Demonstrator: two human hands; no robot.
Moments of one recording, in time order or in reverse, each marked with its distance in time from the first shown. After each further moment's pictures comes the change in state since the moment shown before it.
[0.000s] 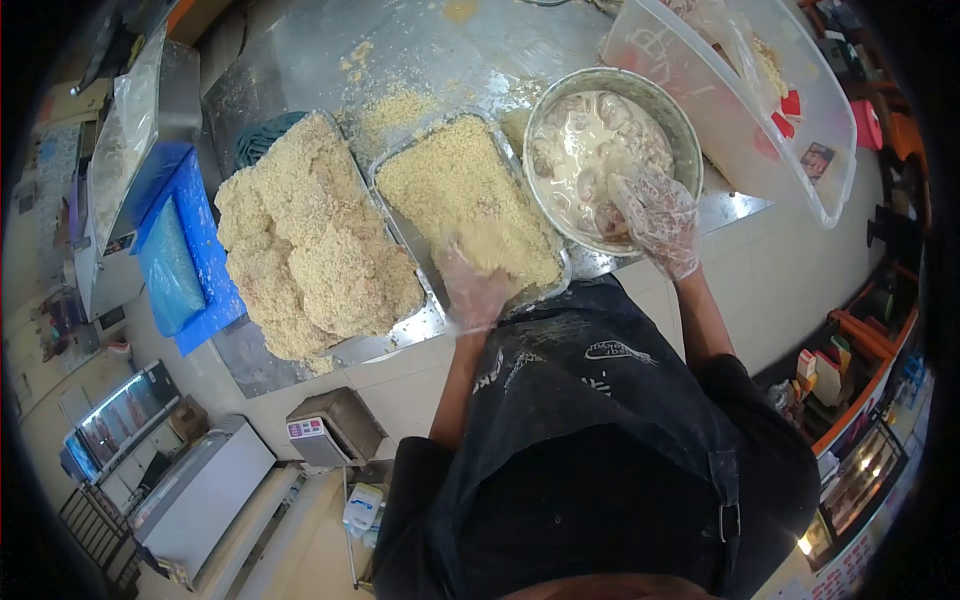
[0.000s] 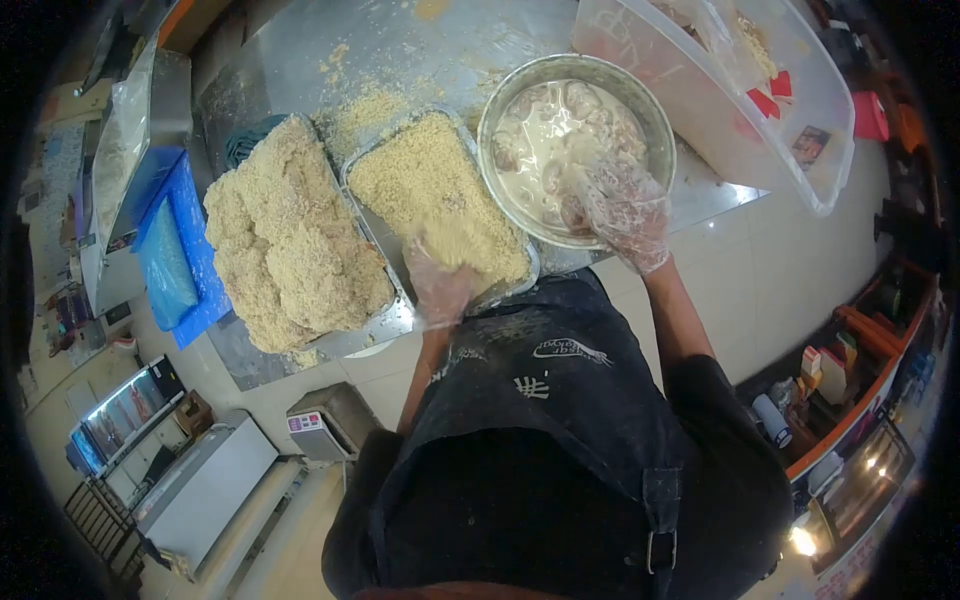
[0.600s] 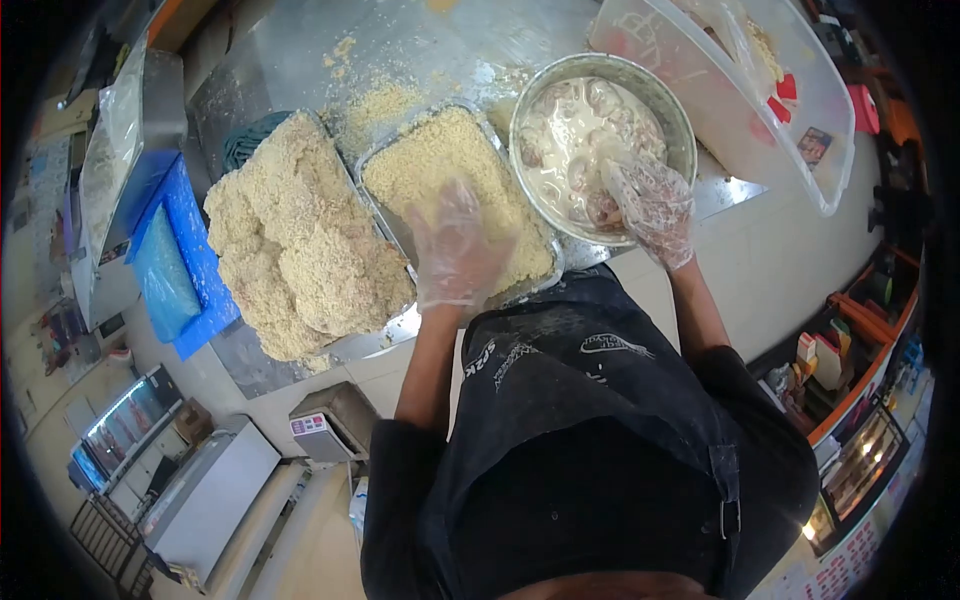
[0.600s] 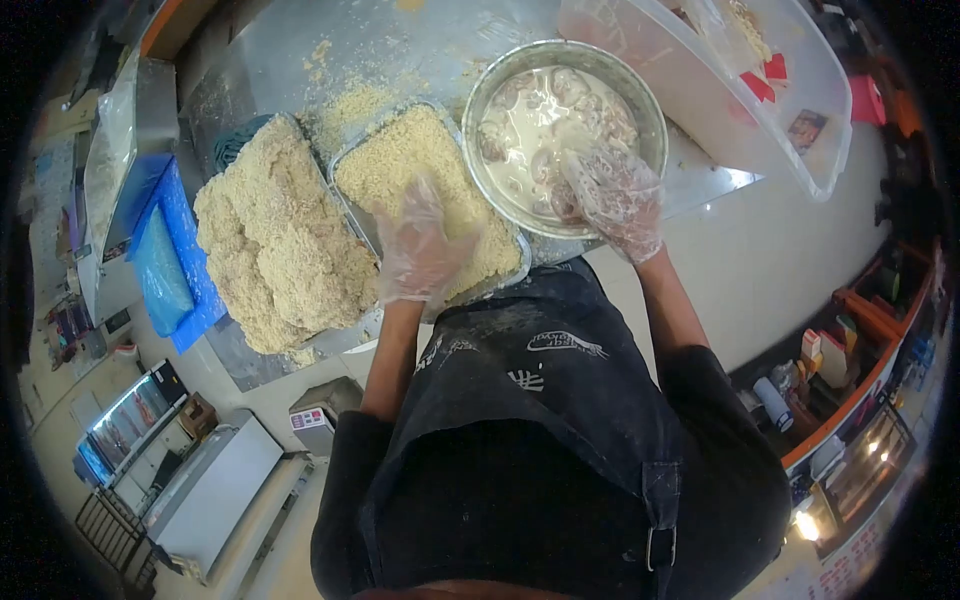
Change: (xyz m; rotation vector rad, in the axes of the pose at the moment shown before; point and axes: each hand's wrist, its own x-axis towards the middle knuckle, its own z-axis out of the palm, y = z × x) left_hand 0.049 0.048 -0.034 0.747 -0.395 0.463; right_hand 0.005 -0.008 -0.007 0.077 0.045 0.051
